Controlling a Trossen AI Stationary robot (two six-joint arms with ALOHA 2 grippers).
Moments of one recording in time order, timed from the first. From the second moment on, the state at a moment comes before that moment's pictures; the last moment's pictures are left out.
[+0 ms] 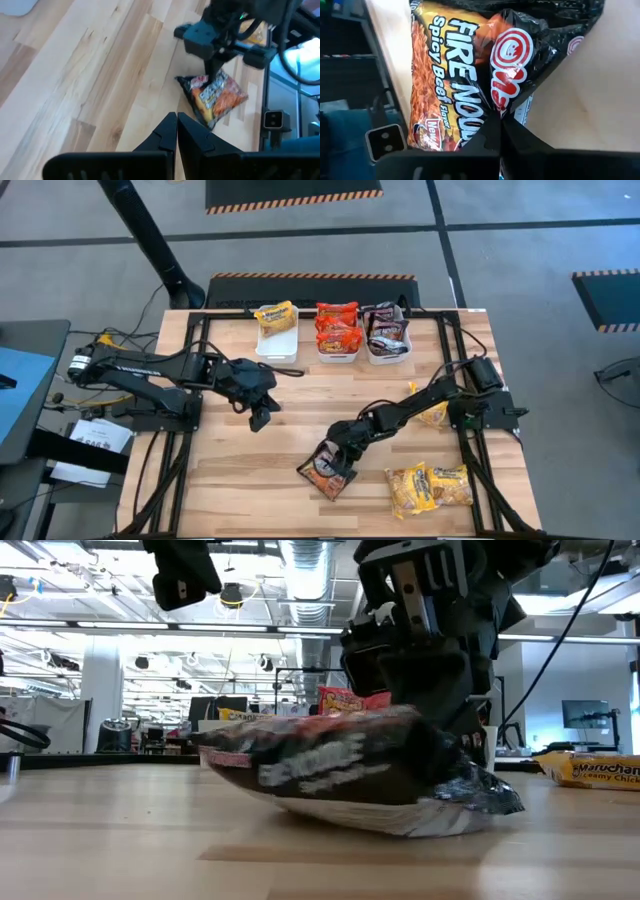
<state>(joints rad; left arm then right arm) -0.09 1.16 1.03 -0.60 0.02 -0.54 0.26 1.92 1.04 0.01 -0.32 0.98</state>
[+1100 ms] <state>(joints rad) 0.05 1.17 1.03 -0.64 -0.06 -0.48 -0.15 1.23 1.04 -0.74 0.03 0.45</state>
